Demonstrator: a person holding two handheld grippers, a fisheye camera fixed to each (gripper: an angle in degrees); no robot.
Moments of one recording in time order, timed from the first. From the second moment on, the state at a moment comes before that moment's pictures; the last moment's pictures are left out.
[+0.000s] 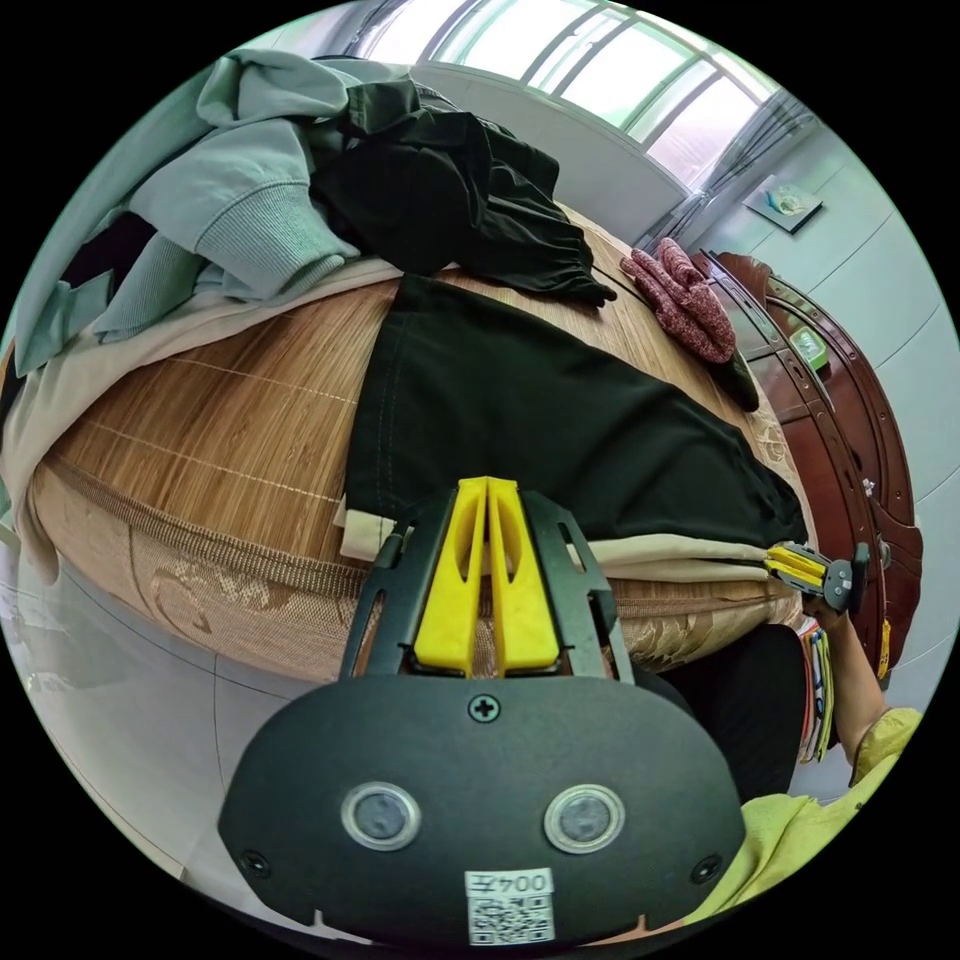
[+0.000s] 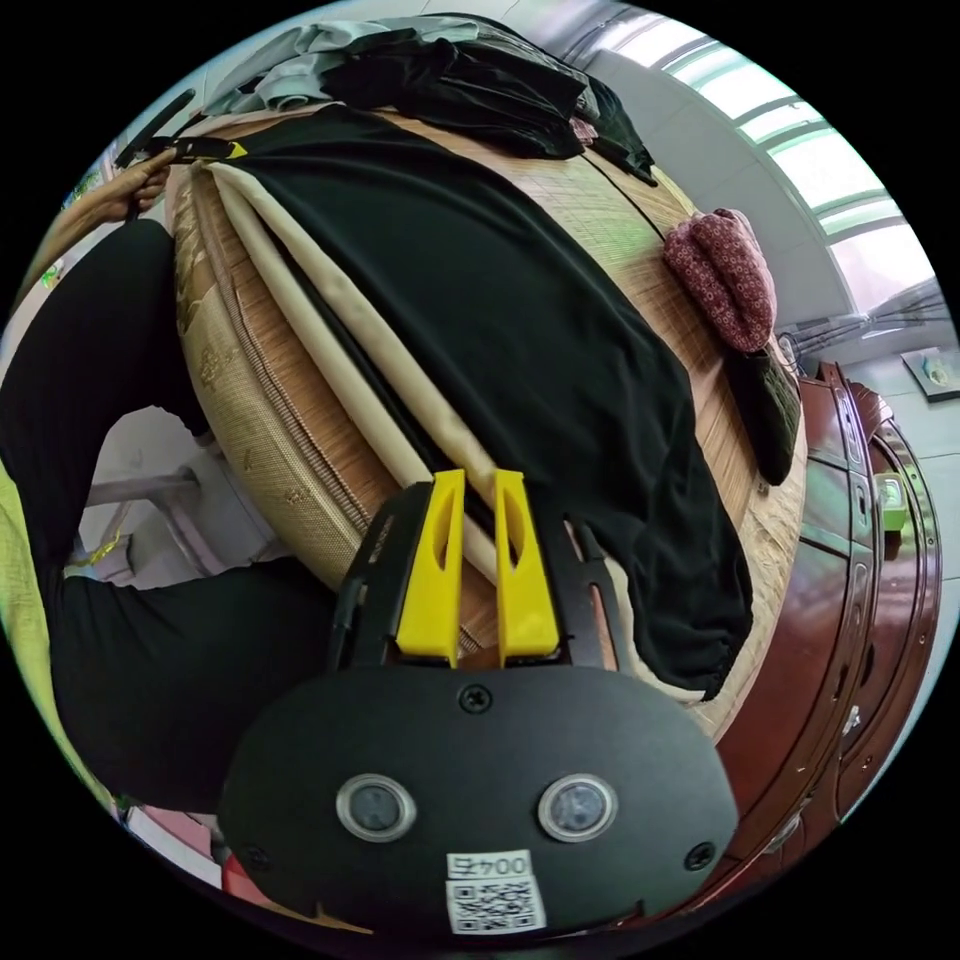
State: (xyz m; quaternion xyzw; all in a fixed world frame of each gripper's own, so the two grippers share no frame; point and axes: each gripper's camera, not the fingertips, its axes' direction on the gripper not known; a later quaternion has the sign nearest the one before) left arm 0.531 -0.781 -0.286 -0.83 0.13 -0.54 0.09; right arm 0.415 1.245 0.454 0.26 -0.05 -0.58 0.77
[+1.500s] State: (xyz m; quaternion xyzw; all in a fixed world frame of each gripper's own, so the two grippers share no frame) left arm 0.413 -0.562 -0.325 -0.79 0.10 -0.60 0.06; right arm 0.836 1.218 0.363 0.14 -0.65 -0.16 0.73
